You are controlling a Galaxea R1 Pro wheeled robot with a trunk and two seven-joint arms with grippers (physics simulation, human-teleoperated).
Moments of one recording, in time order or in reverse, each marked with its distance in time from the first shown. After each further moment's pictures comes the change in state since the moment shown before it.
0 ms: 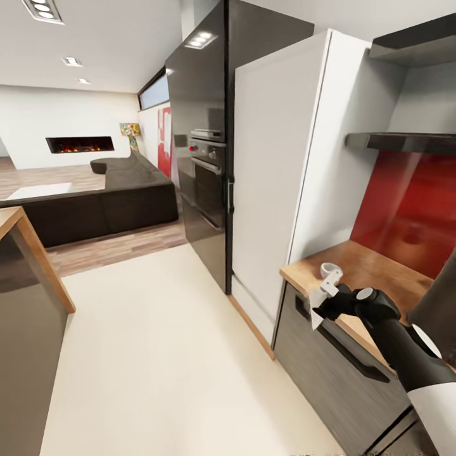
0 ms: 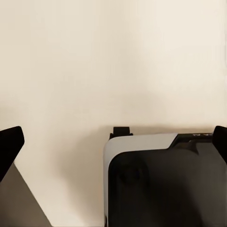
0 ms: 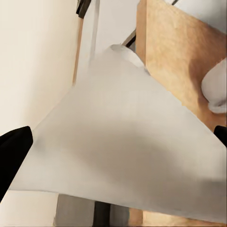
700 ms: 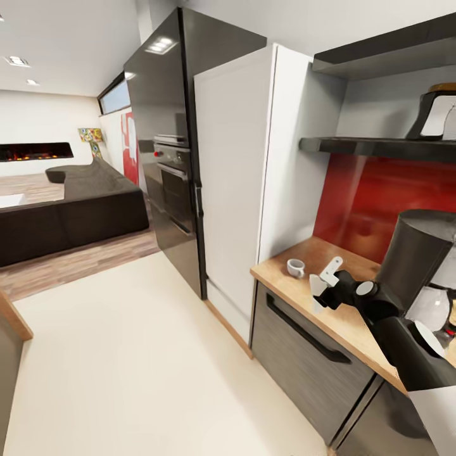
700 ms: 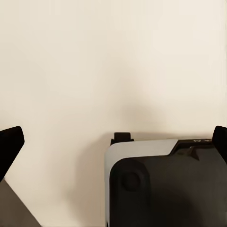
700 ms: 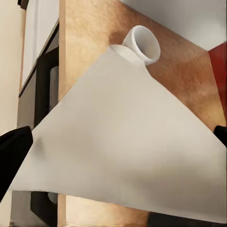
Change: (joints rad) left arm 0.000 0.003 0.000 0.000 0.000 -0.002 -0.001; right arm 0.000 0.006 0.003 -0.129 0.101 0.004 0.000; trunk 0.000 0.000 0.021
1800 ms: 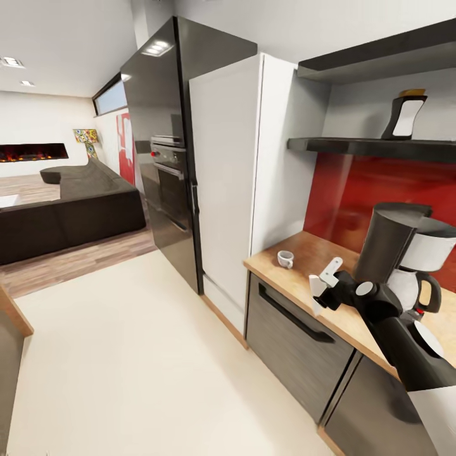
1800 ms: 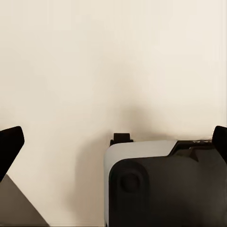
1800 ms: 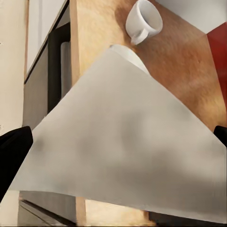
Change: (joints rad) left arm 0.000 -0.003 0.000 0.000 0.000 0.000 0.001; right arm 0.001 0.000 0.002 0.005 0.001 -0.001 0.001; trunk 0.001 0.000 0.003
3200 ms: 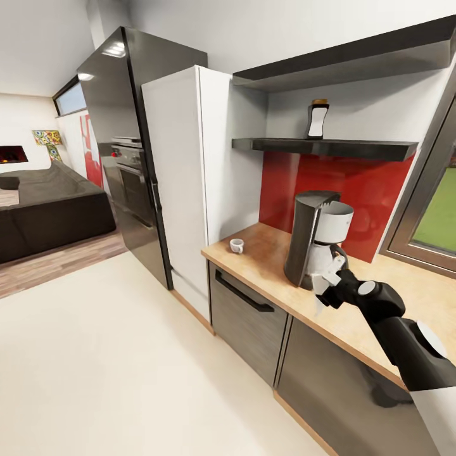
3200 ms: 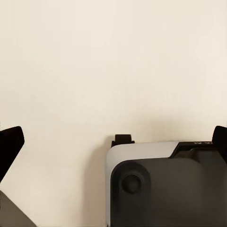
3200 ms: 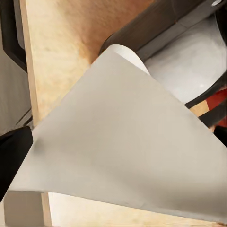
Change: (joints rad) left arm 0.000 0.004 0.001 0.000 0.000 0.001 0.000; right arm 0.000 -0.005 -0.010 -0.012 0.016 0.001 -0.002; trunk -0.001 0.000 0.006
